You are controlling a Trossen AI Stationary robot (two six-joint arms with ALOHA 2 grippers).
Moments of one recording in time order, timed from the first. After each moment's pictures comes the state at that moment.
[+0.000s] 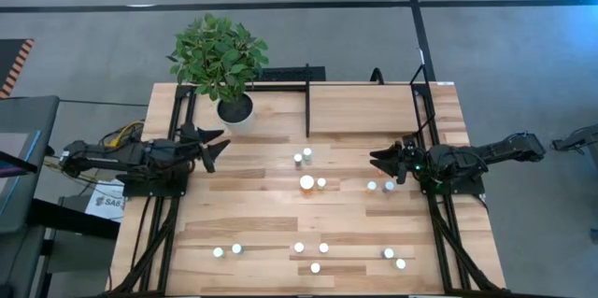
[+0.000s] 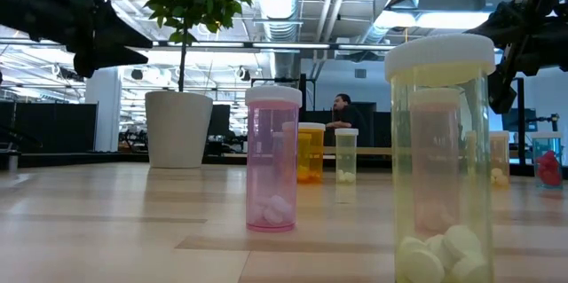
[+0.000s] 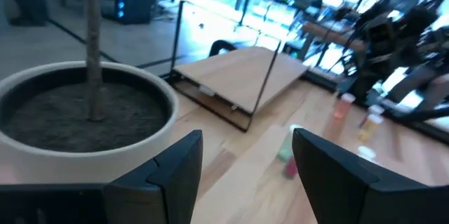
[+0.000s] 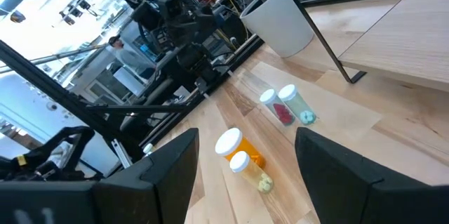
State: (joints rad) left arm -0.09 0.15 0.18 -0.22 -0.59 -0.40; right arm 0.19 0.16 0.00 0.08 0.36 0.76
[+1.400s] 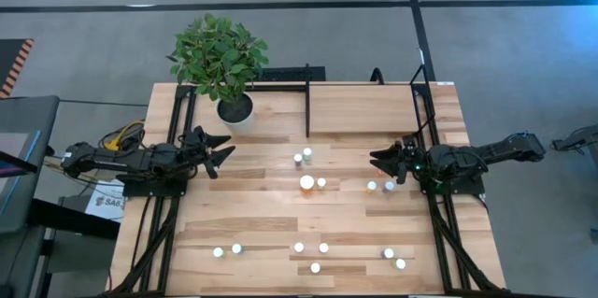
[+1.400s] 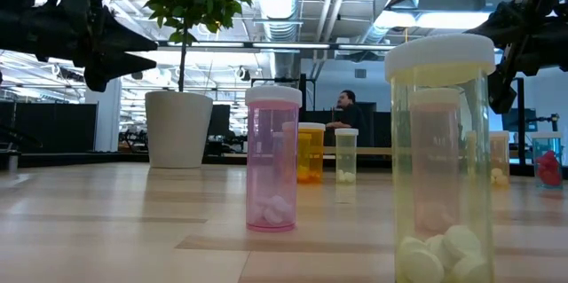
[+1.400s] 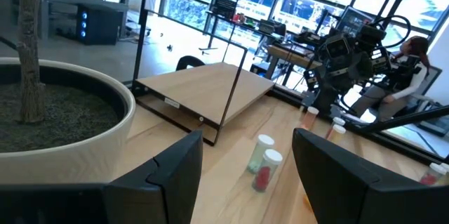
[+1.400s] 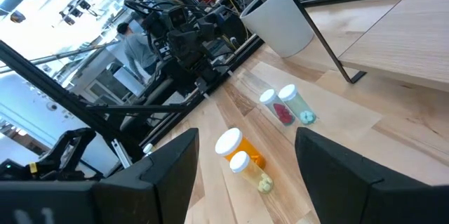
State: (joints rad) left arm -0.09 0.12 0.01 0.08 -0.51 -0.33; right arm 0.19 0.16 0.00 0.08 0.36 0.76
